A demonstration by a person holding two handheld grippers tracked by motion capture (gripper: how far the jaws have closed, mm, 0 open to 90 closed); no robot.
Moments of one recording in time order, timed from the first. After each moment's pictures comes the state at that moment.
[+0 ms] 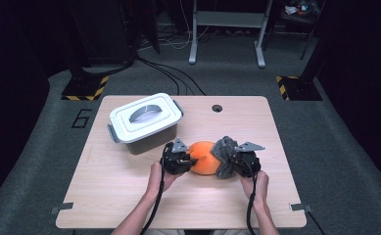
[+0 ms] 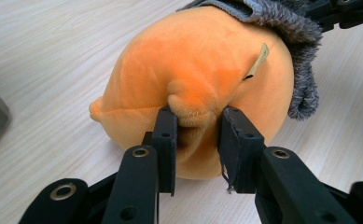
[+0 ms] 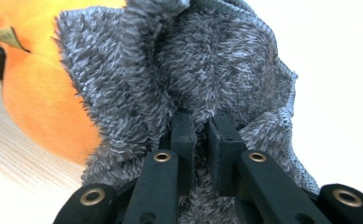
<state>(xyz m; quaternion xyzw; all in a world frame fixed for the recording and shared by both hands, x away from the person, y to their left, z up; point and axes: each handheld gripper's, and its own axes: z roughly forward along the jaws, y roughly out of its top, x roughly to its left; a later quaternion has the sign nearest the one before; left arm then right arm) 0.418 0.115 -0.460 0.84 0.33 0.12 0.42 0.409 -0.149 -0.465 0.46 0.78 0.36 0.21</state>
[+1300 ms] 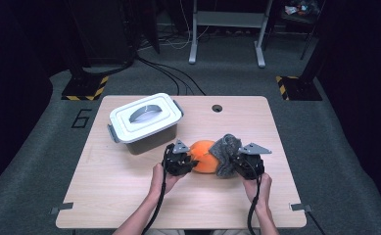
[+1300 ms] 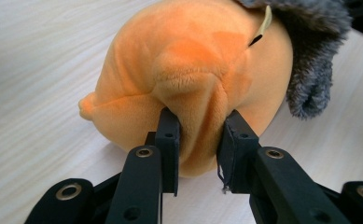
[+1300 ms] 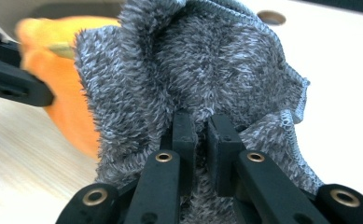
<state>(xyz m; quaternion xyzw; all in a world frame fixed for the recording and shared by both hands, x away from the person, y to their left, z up) 0.417 0.111 -0.462 0.82 0.35 0.09 0.43 0.389 -0.151 -0.445 0.45 0.76 0.40 0.23</state>
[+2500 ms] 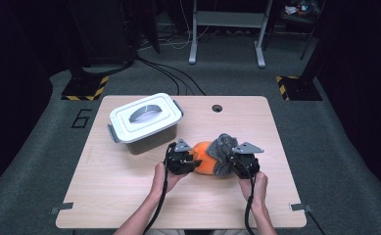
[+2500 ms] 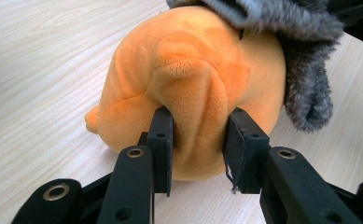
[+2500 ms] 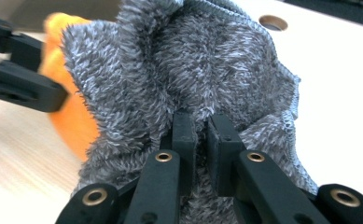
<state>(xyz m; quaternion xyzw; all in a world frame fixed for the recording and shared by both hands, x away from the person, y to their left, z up) 0.420 0.105 -0.464 0.83 0.34 0.10 0.43 0.394 -0.139 -0.448 0.44 0.78 0.38 0.25</state>
